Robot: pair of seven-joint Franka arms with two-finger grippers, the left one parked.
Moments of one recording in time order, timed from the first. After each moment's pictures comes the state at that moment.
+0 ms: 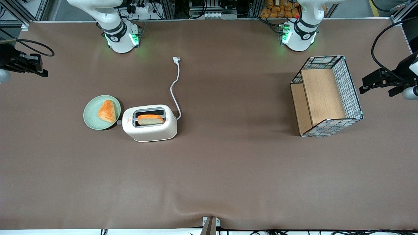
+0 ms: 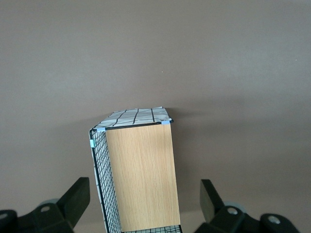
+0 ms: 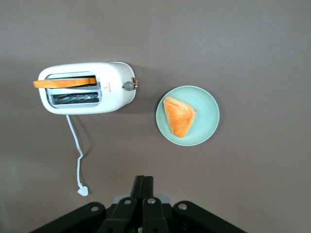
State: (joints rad) arm 0.00 -0.01 -0.03 -1.50 0.12 1.35 -0.08
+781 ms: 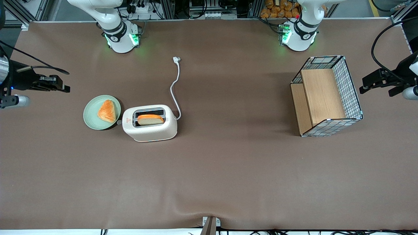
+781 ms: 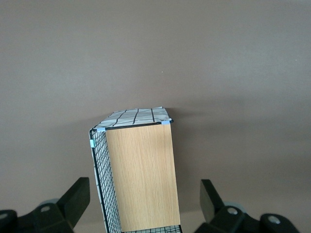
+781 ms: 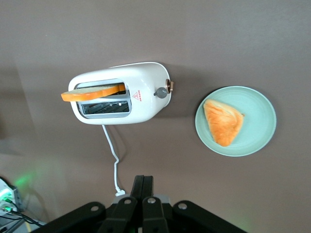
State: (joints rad) arm -0.04 0.08 -0.04 -1.59 0.32 1.44 -0.08
